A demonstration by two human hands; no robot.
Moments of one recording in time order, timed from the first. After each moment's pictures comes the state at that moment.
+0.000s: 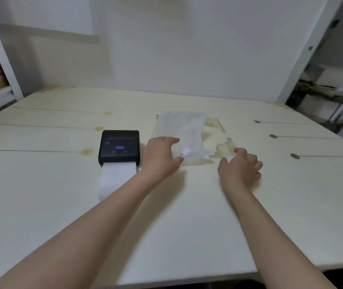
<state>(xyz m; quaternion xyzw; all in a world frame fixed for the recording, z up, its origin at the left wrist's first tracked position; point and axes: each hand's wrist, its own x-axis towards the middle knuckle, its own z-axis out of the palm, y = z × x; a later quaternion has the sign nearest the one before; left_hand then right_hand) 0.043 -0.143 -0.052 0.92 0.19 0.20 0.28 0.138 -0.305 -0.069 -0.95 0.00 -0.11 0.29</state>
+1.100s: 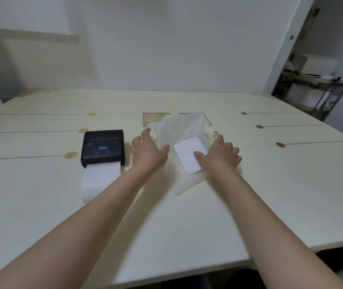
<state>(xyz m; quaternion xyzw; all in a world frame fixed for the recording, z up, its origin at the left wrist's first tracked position) 0.054 -0.161 -0.047 0.83 0.31 0.16 0.44 0.140 -0.301 -0.047 -0.98 -0.06 -0.01 0.21</state>
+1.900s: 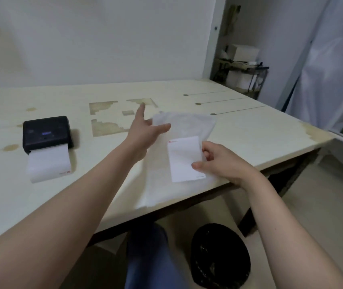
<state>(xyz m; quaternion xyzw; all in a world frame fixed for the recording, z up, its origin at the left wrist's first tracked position) 0.033 -0.277 -0.027 0.72 0.11 0.10 0.67 0.052 -0.493 -0.055 -0.87 -0.17 0.15 0.44</state>
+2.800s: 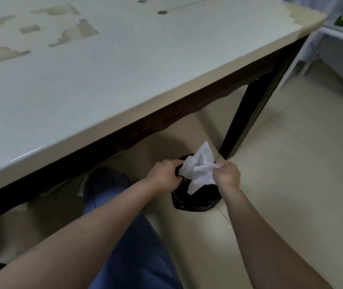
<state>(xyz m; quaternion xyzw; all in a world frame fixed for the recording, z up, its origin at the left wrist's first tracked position) -0.005 -0.456 -0.271 0.93 -0.07 -0.25 0.27 0.011 -0.635 -0.331 -0.81 0.35 0.08 0.46</state>
